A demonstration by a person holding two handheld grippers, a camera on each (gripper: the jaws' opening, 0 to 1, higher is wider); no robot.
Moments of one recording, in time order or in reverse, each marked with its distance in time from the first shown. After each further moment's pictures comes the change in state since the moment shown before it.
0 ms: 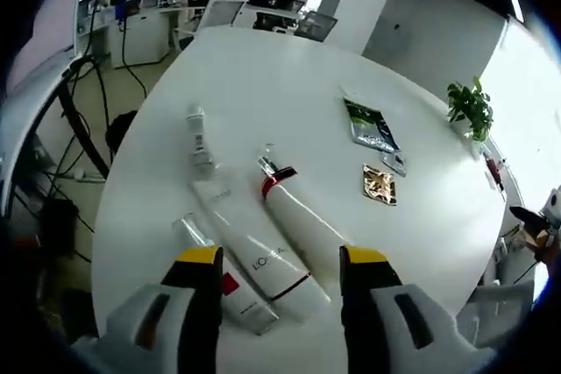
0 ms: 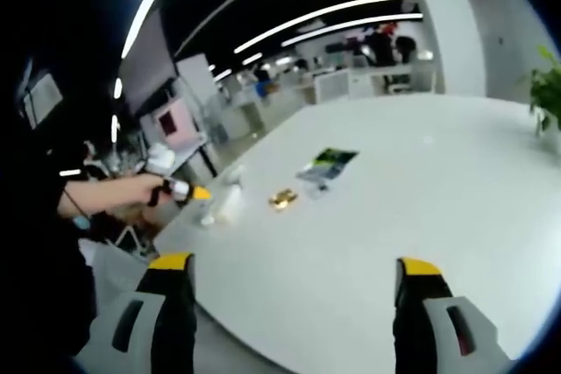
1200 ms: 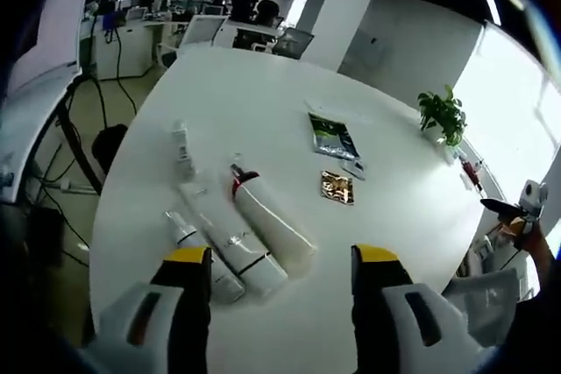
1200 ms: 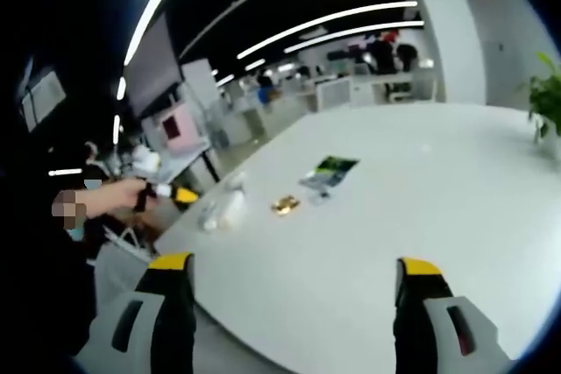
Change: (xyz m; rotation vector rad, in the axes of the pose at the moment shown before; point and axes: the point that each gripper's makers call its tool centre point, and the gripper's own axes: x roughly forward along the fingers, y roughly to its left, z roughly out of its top) left arm -0.049 -0.030 -0.004 -0.002 -0.090 -0.107; right arm -0.009 0.005 0.005 -0.019 -0.037 0.004
